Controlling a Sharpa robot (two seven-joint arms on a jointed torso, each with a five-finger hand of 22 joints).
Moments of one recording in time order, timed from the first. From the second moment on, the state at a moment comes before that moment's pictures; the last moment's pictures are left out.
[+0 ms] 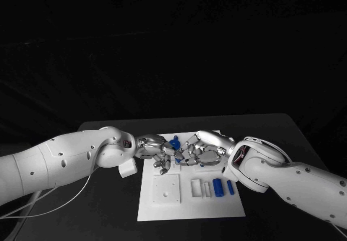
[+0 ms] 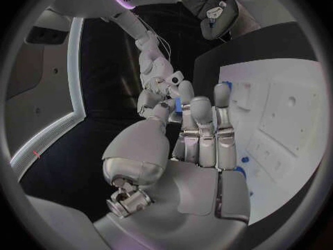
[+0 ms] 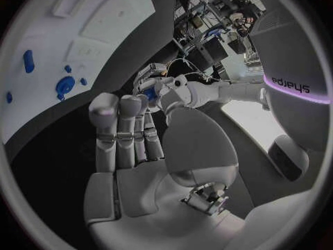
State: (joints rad) left arm 1.26 -0.73 -0.12 1.34 -0.41 0.44 0.01; left_hand 1.06 0.21 0.04 -0.16 0.66 0.91 0.04 0.44 0.84 1.43 -0.04 0.43 0.22 1.29 -0.10 1.22 0.43 0.02 1.21 -0.12 0.33 1.31; right arm 0.94 -0.76 0.24 1.63 -1.41 -0.17 0.11; right_hand 1.28 -0.04 0.07 -0.10 0.37 1.14 0.08 0.07 0.06 1.11 -0.01 0.88 0.75 1.39 -0.07 0.84 0.97 0.08 1.46 -0.08 0.80 1.31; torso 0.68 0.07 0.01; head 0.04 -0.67
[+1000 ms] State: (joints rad) left arm 1.26 -0.73 -0.12 1.35 -0.40 0.39 0.00; left_hand 1.11 0.20 0.02 -0.19 0.49 0.91 0.04 0.38 0.74 1.43 -0.04 0.42 0.21 1.29 -0.10 1.22 0.42 0.02 1.22 -0.12 0.28 1.31; right arm 0.94 -0.75 0.23 1.63 -1.45 -0.24 0.04; right_hand 1.26 -0.04 0.16 -0.09 0.29 1.27 0.05 0.06 0.07 1.14 -0.05 0.88 0.79 1.42 -0.10 0.85 0.99 0.08 1.46 -0.11 0.84 1.31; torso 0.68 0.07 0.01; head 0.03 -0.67
